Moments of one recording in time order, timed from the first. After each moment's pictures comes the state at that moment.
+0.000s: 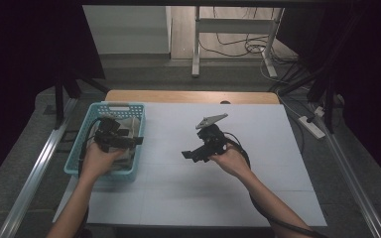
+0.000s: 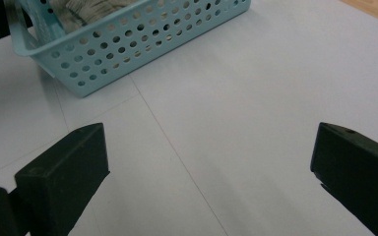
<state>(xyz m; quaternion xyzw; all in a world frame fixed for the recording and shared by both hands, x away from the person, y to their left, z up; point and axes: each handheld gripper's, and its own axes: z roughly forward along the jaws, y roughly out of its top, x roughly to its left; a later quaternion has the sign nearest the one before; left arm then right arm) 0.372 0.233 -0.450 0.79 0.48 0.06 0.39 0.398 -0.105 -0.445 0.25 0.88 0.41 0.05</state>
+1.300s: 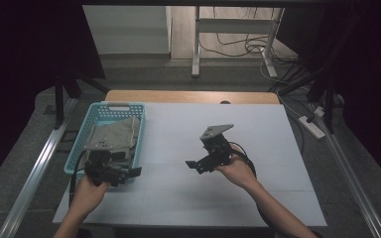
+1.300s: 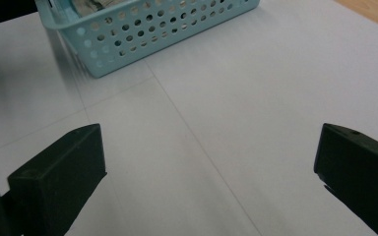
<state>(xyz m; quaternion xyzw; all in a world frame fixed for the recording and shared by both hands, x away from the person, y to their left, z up) 0.277 0.229 -0.455 0.78 0.42 0.03 0.46 0.365 -0.118 -0.442 0.22 0.88 0.40 0.08</state>
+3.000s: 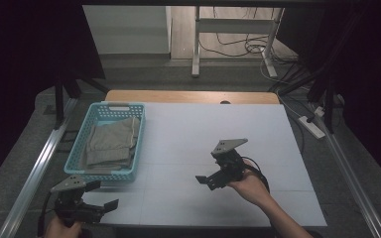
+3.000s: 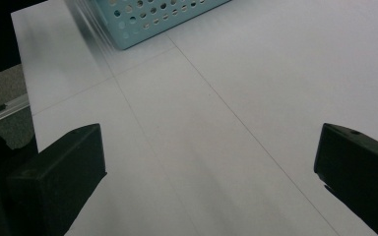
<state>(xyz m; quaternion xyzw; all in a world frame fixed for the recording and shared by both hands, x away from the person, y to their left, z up) 0.187 0.266 -0.472 0.78 0.45 0.07 0.44 0.325 -0.150 -0.443 0.23 0.88 0.40 0.06</state>
